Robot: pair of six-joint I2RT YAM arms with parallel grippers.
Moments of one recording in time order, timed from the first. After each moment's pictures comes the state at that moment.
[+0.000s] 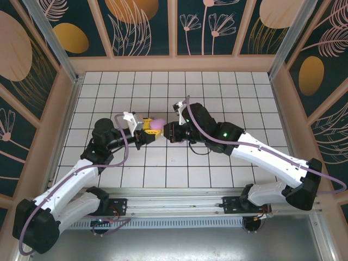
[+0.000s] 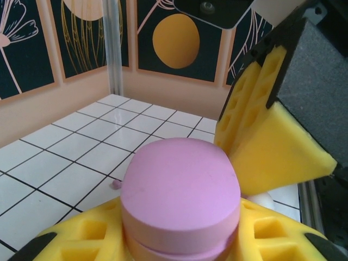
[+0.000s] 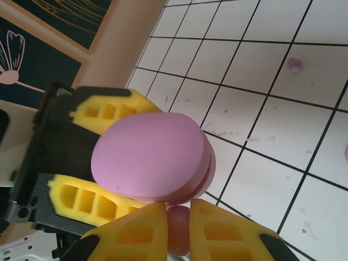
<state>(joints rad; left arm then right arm) -0.47 0.94 0.56 0.29 0.73 -0.02 1.00 1.28 1.27 -0.54 -0.06 0.72</state>
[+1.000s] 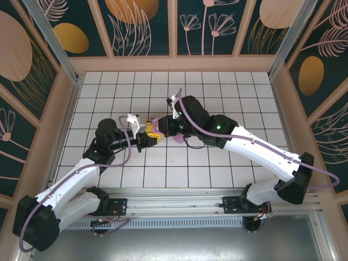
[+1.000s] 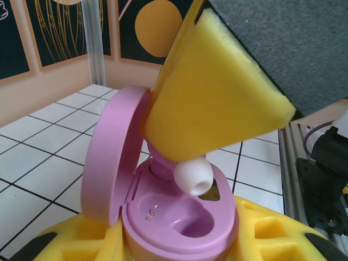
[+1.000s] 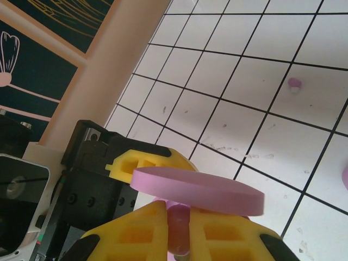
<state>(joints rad) -0.48 0.97 0.56 0.28 0.77 0.00 1.02 1.39 1.41 -0.59 -0.03 0.67</state>
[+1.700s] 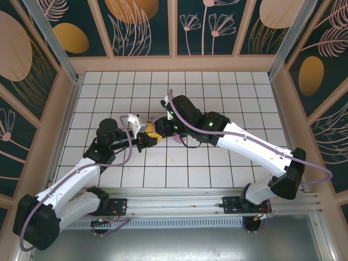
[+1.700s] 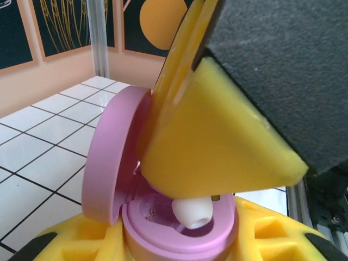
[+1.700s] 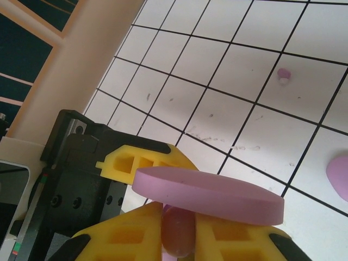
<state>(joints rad) -0.48 0.98 0.56 0.26 0.75 0.00 1.04 1.47 1.49 -0.69 0.00 0.62</state>
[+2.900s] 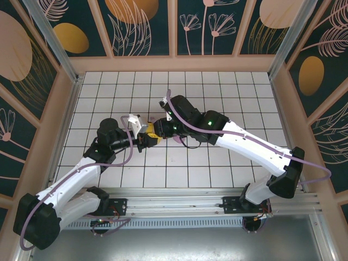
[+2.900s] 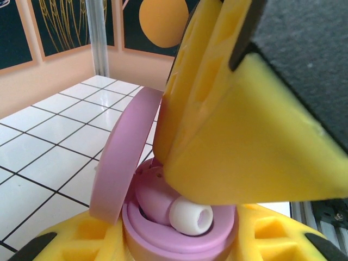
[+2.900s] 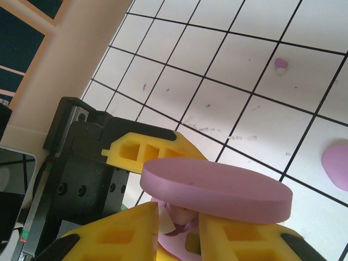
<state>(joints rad) -0.48 0.98 0.56 0.26 0.75 0.02 1.05 1.48 1.54 -0.76 0.01 0.63</state>
